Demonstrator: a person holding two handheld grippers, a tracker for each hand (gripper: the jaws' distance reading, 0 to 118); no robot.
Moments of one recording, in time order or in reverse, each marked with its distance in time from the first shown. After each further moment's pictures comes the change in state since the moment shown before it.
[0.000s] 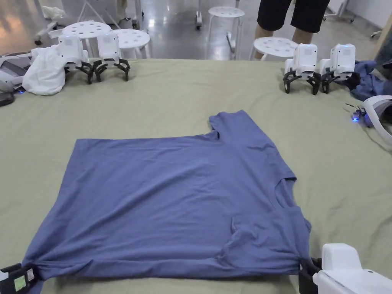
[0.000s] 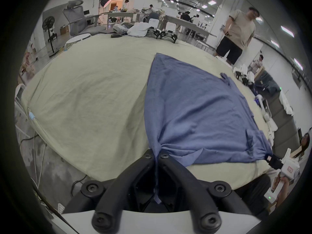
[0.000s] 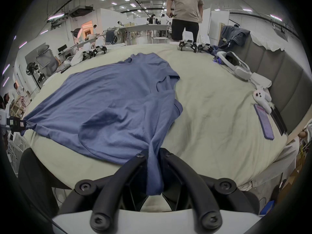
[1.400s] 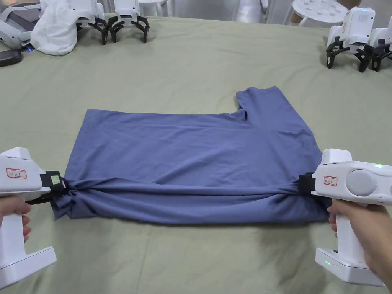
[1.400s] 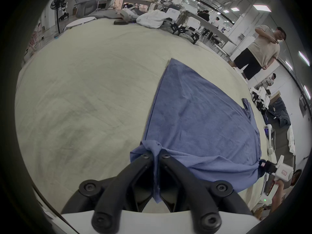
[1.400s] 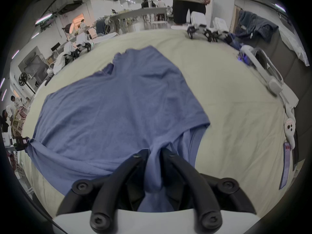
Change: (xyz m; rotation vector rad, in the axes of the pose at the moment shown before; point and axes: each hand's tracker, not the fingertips) left arm 0.007 0.127 -0.137 -0.057 0.032 0.136; right arm 0.008 0.164 -0.174 -0.117 0.033 -0.054
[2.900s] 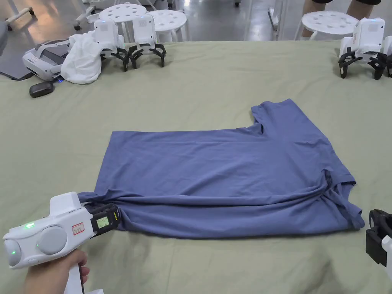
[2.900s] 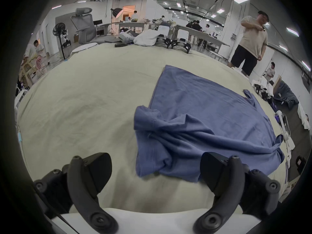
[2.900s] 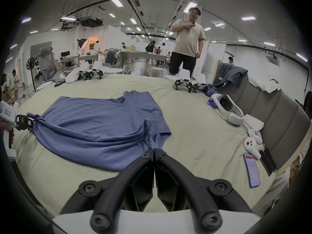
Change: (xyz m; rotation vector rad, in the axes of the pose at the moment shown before) left arm 0.008 -0.058 -0.008 0.166 0.104 -0.136; right arm -0.005 -0.105 0.132 0.372 -0.155 0.156
